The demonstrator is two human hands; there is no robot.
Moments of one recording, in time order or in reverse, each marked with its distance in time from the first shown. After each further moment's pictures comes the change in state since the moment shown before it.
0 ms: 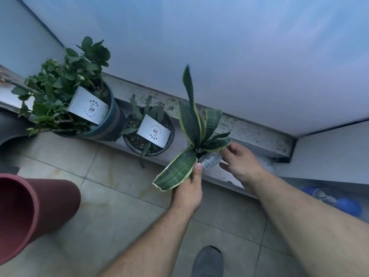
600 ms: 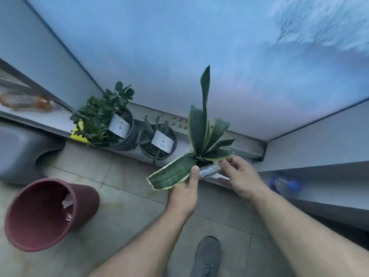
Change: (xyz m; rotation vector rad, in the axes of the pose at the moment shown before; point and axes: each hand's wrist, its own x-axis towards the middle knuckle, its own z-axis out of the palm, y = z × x) left_hand -0.108 0.092 -0.074 -0.053 -0.077 -0.028; right_hand -0.143 -0.052 -0.011 0.115 0.051 -0.035
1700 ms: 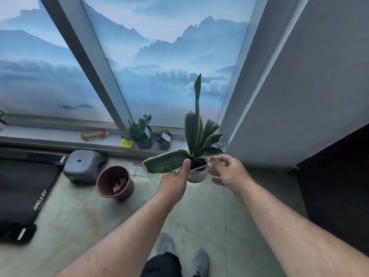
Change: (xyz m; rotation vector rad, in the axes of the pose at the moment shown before) left_hand -0.575 0.081 -0.172 0.227 -0.123 0.145; right_hand -0.640 -0.051 0.004 0.168 0.141 -0.156
